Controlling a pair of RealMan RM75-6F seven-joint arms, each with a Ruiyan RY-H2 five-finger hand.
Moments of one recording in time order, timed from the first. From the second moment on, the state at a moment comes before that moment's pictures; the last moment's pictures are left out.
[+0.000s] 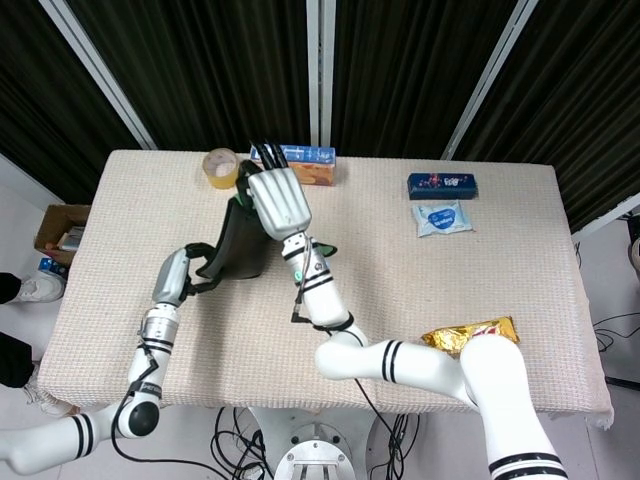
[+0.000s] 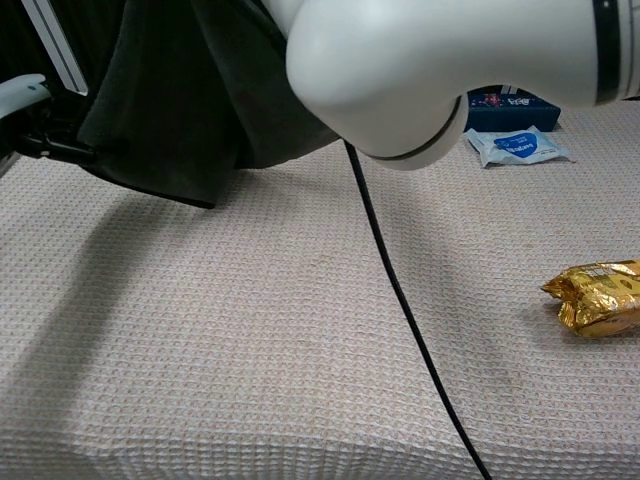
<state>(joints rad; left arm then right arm) -0.47 -1.60 -0.29 -1.55 1.06 1.15 -0.16 1.32 -1.97 0.63 -1.14 -0.95 1.13 -0.41</state>
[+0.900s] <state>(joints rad) -0.61 -1.49 -0.44 -1.42 1.06 1.19 0.03 1.13 -1.75 0.58 -1.13 -1.10 1.08 0.06</state>
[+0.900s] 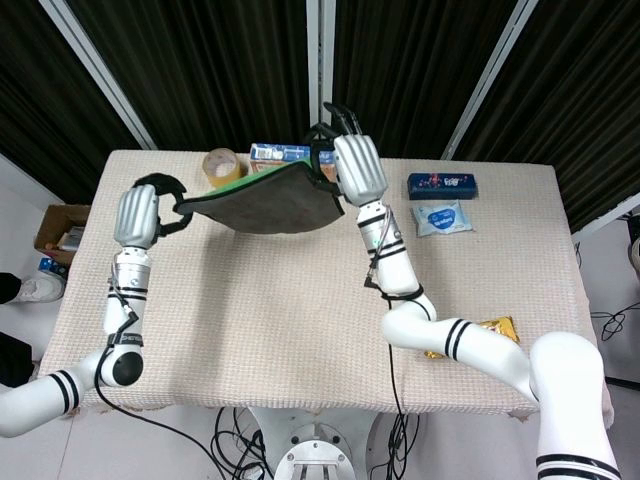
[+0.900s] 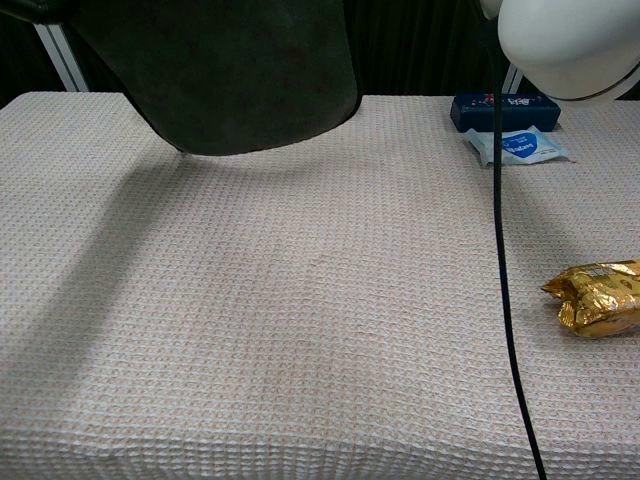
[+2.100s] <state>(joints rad) -0.47 -1.46 -0.01 -1.52 1.26 1.11 0.35 0.92 -1.70 0.03 -1.26 -1.54 0.95 0.11</state>
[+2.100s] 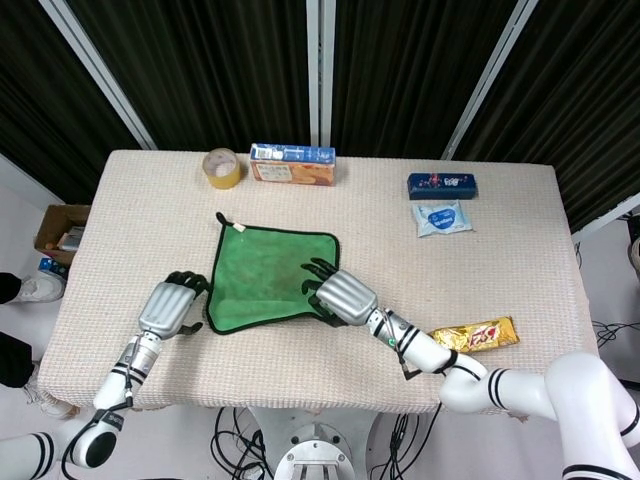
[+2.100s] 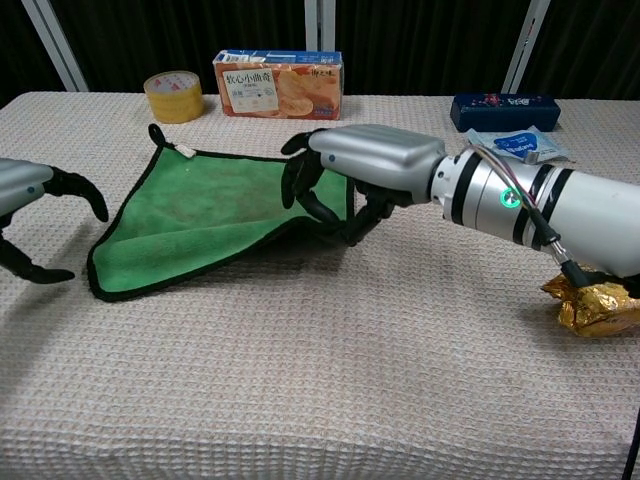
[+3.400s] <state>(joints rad) -0.42 -1.57 0.05 -1.31 1.57 1.23 0.17 0.75 -1.37 0.11 -1.62 -1.39 1.06 -0.19</state>
